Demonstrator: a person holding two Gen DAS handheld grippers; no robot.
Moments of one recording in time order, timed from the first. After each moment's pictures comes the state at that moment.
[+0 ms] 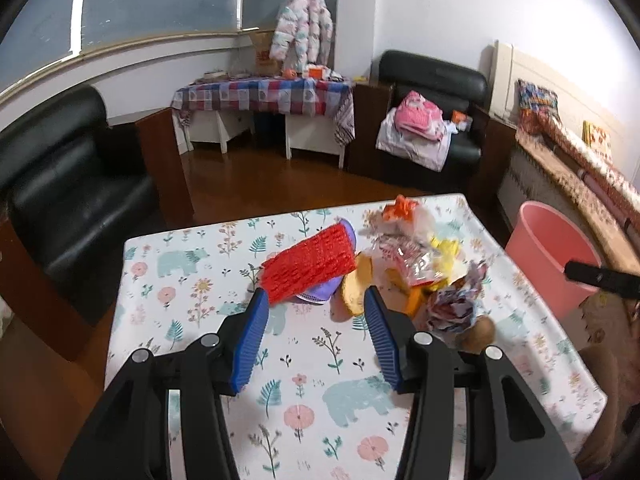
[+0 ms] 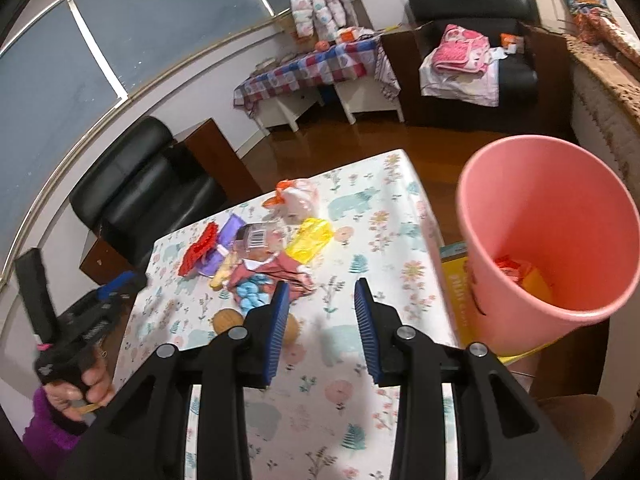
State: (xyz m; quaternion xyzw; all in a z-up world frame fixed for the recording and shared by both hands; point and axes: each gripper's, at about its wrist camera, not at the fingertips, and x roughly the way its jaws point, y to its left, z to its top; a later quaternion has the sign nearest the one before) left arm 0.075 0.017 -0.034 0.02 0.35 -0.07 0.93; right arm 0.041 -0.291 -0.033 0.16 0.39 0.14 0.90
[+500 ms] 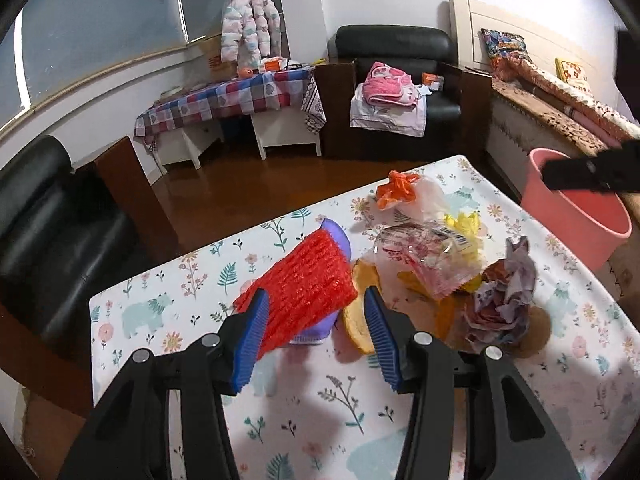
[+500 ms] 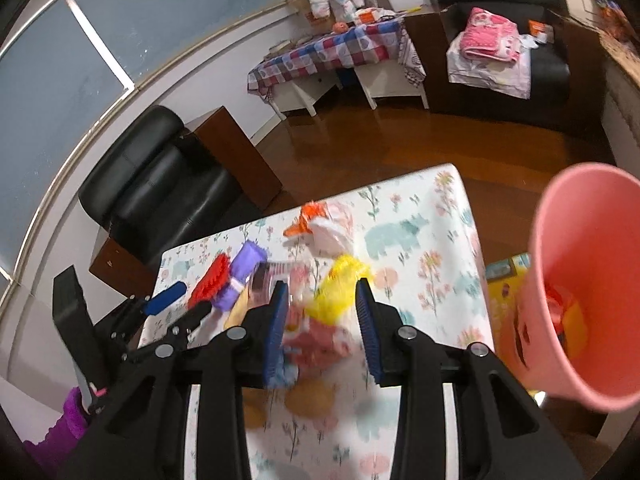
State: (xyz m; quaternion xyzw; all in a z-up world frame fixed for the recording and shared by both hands) left arm 0.136 -0.010 -0.073 0.11 0.36 -0.12 0.92; right arm 0.123 -0.254 -0.030 0.16 0.42 0.17 0.88
